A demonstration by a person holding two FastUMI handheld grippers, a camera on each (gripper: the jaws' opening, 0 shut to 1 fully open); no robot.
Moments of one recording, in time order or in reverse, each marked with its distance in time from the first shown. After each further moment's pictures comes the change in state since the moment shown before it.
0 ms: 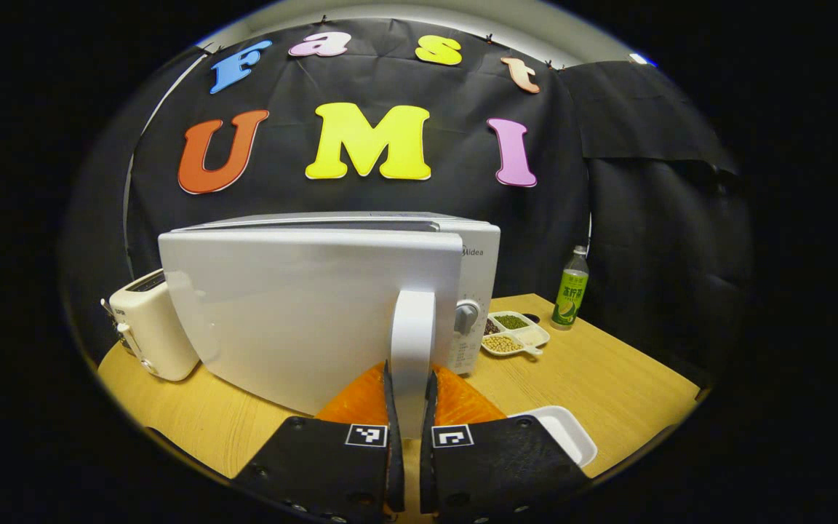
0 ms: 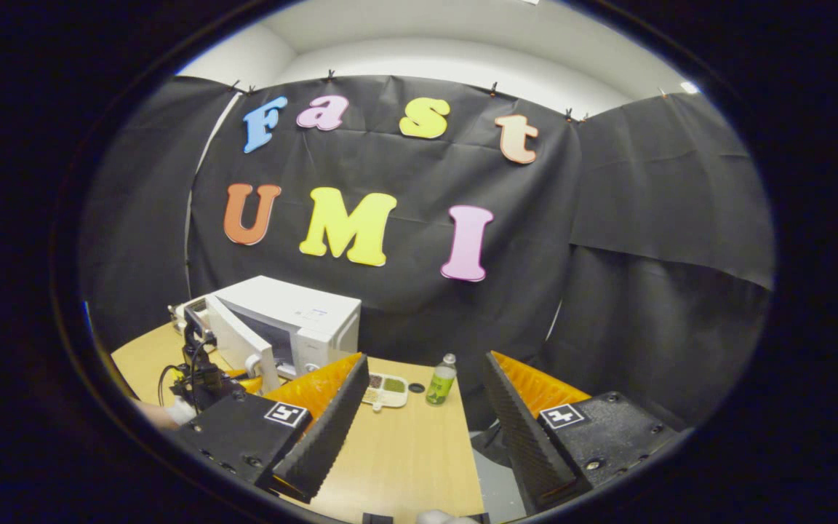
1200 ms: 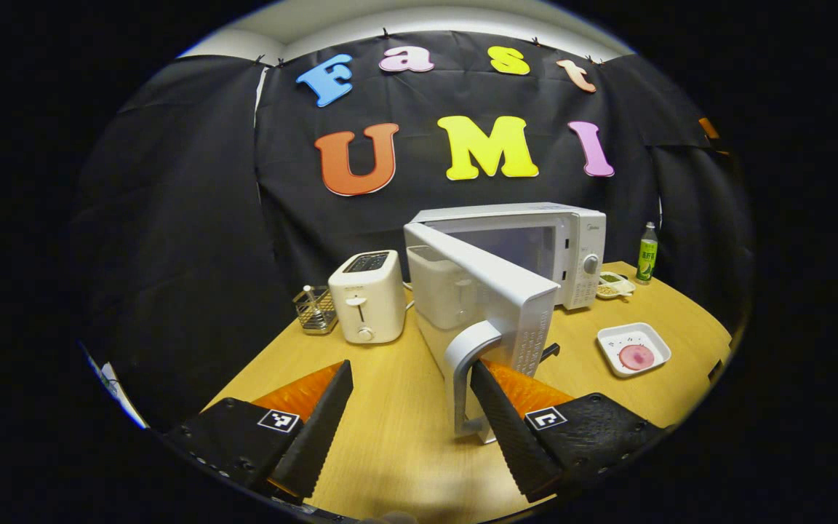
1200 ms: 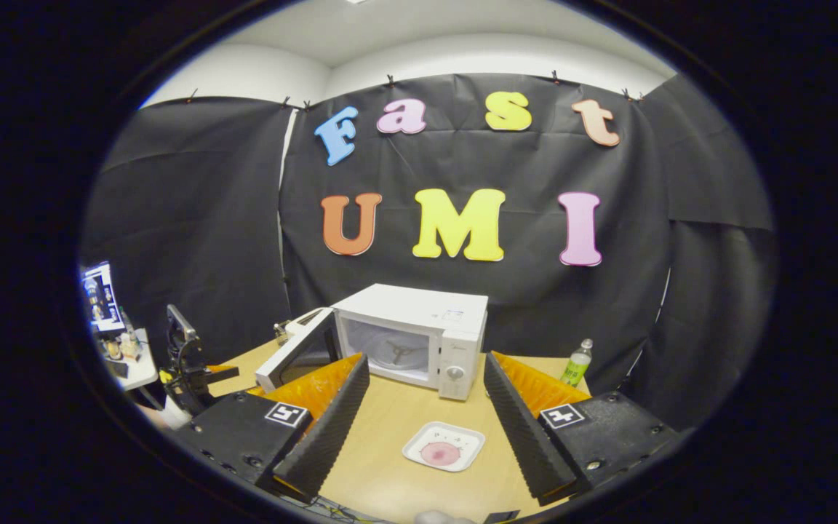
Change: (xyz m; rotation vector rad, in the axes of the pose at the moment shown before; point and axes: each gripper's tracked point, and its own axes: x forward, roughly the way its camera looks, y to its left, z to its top) left arm -0.243 0.217 -0.030 0.048 0.060 0.399; right arm -0.025 0.191 -0.018 0.098 0.003 0.341
